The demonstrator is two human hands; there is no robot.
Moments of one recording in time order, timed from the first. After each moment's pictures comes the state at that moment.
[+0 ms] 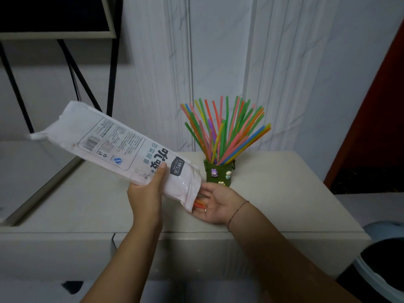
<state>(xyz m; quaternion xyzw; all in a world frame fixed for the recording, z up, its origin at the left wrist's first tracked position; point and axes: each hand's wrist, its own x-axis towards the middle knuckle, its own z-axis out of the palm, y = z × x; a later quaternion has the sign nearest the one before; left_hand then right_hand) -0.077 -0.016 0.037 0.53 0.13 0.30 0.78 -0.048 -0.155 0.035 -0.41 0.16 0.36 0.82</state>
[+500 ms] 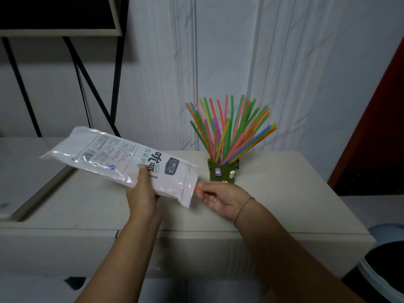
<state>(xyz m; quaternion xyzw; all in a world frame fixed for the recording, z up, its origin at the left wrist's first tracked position) -0.067 0.002 0.033 0.45 0.22 0.26 0.83 -0.045 -0.155 0.037 -0.49 0.11 0.25 0.83</state>
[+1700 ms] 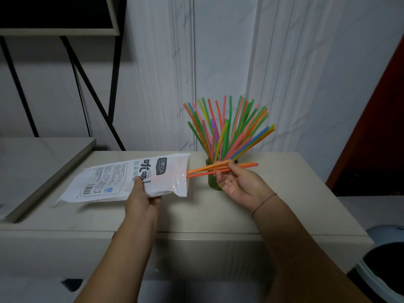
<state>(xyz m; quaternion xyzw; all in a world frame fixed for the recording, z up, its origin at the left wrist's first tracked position) -0.060 0.004 0.033 0.22 0.28 0.19 0.91 -0.029 -0.190 0.059 -0.35 0.08 0.17 0.92</state>
